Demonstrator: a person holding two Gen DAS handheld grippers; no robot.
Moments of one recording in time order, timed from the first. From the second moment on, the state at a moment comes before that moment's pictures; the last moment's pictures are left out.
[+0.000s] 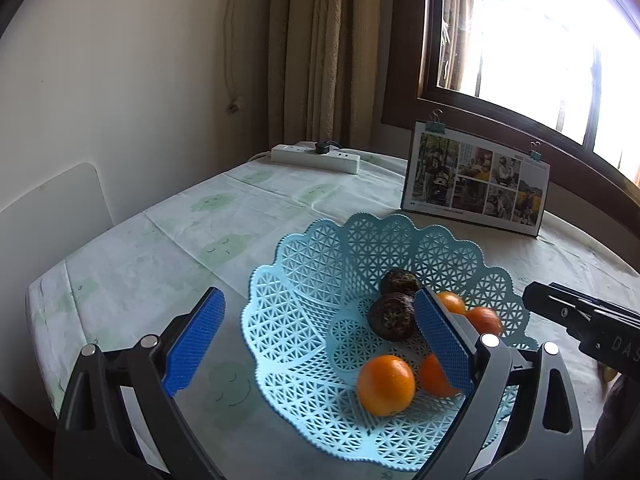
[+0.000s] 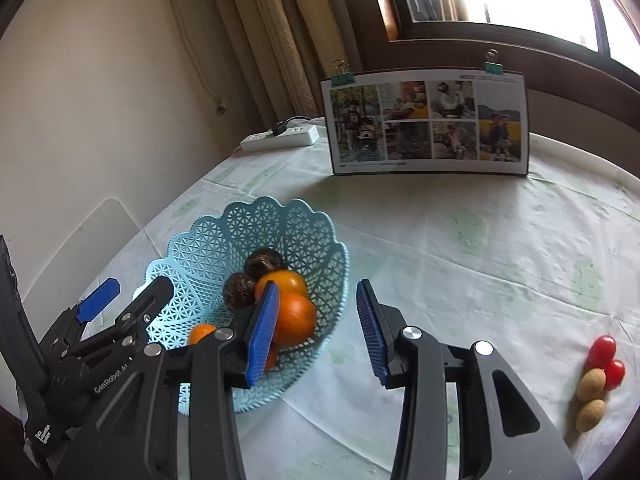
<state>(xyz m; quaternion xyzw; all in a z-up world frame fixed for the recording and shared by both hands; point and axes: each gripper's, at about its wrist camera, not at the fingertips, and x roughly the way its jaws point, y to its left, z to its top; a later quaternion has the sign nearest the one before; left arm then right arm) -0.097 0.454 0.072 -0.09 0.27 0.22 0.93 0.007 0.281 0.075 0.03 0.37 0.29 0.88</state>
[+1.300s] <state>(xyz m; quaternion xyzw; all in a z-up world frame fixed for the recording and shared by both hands) -0.072 0.366 0.086 -0.04 0.27 0.14 0.95 -0.020 0.079 0.023 0.10 0.42 0.11 0.90</state>
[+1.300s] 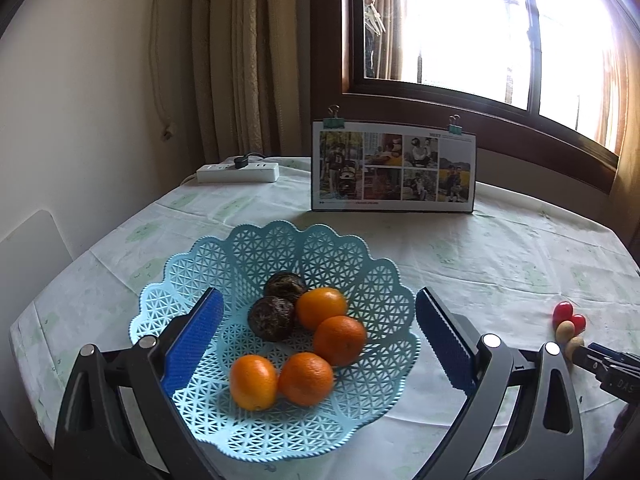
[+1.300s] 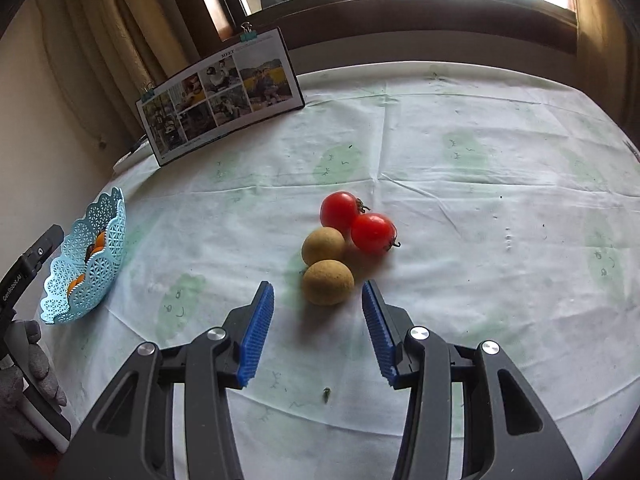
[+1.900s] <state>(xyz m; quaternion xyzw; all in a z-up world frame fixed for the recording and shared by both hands) -0.069 0.303 0.087 0.01 0.28 0.06 0.96 -0.017 0.065 0.023 0.09 0.42 0.09 0.90</state>
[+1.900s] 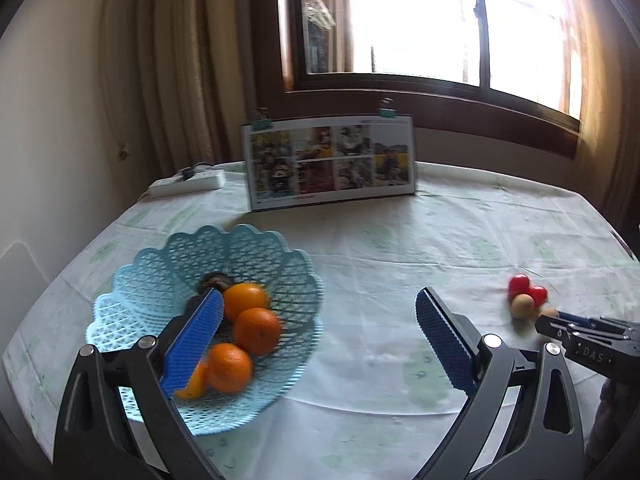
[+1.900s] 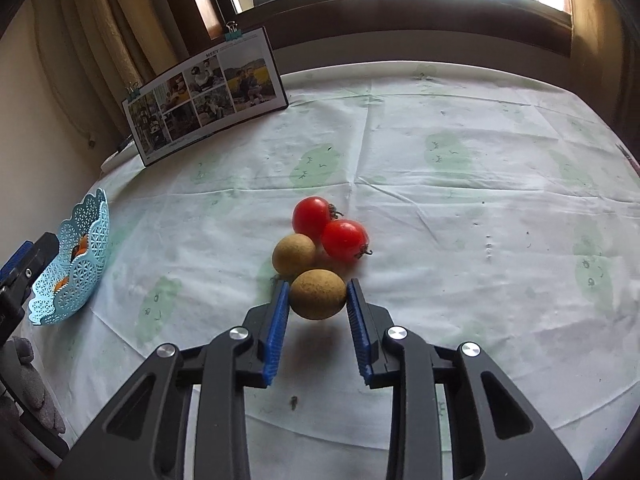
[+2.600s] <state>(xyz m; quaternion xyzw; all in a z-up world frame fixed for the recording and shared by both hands) -0.013 0.168 0.043 0.06 0.39 -0.17 0.90 -0.022 0.009 0.026 0.15 0.40 0.06 0.90</state>
